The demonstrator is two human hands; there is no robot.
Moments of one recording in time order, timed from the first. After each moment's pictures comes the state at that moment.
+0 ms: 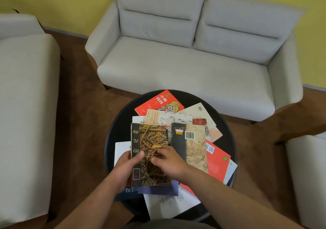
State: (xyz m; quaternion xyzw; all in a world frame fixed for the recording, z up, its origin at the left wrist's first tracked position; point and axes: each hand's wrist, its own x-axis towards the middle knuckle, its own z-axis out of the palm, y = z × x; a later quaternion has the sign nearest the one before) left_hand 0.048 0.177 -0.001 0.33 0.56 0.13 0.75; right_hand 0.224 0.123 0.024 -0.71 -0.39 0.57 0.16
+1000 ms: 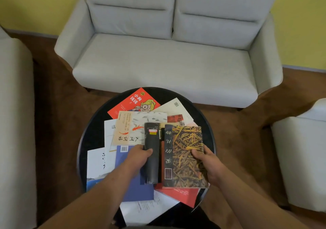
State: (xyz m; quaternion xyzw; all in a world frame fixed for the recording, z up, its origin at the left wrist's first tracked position) left_hand 0.191 0.177 -0.037 0.46 0.61 0.01 0.65; right_hand 0.400 0.031 -0.026 -0.63 0.09 0.60 0.49
